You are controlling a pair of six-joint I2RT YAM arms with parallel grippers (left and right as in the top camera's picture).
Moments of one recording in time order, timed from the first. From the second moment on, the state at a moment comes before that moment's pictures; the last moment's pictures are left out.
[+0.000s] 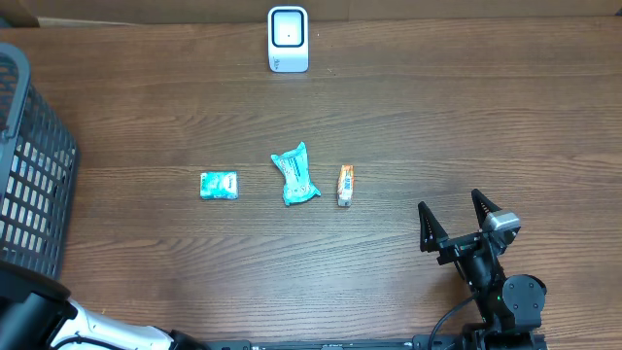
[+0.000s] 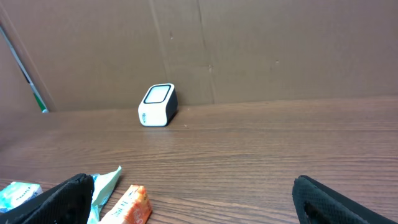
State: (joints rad) left arm 1.05 1.99 1.82 -1.22 -0.06 -0.39; right arm 0.04 0.01 0.02 -0.01 -0.24 0.17
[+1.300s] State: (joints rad) left arm 0.96 2.26 1.83 -0.90 0.03 -0.28; right arm 0.04 0.01 0.02 -0.01 -0.24 0.17
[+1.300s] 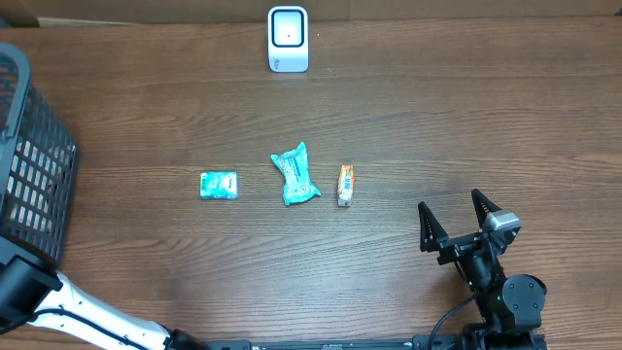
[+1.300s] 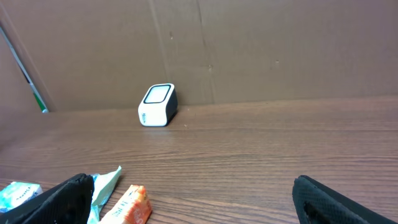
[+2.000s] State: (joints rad) left arm 0.96 2.21 1.82 -0.93 0.08 -0.25; right arm 0.04 0.01 0.02 -0.01 -0.24 0.17
